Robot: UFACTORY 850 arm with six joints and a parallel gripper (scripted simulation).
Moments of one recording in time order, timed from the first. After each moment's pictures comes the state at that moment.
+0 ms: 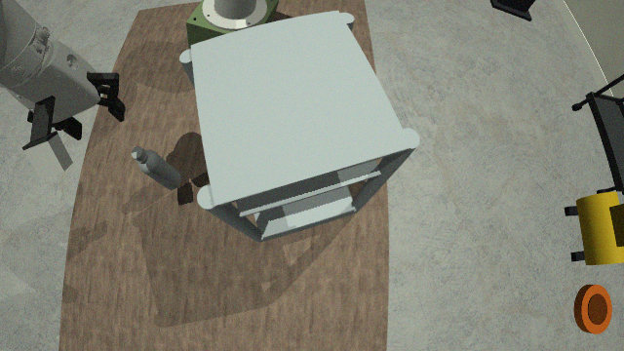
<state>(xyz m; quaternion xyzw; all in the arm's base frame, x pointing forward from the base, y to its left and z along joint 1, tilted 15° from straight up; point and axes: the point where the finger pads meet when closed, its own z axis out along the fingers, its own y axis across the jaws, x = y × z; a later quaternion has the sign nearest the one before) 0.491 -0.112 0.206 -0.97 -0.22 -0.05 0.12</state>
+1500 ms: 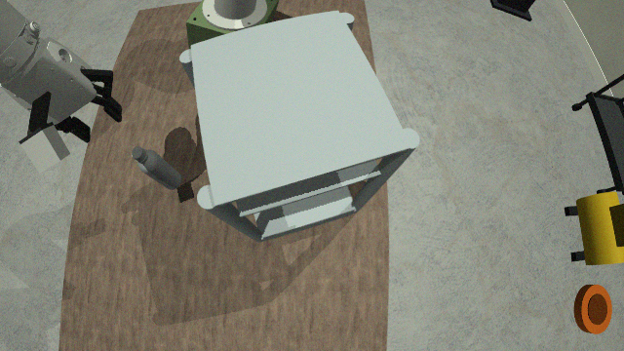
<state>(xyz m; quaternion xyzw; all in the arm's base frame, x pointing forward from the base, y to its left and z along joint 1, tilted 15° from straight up) 0.491 -0.111 0.205 -0.94 -0.27 -0.09 0.18</state>
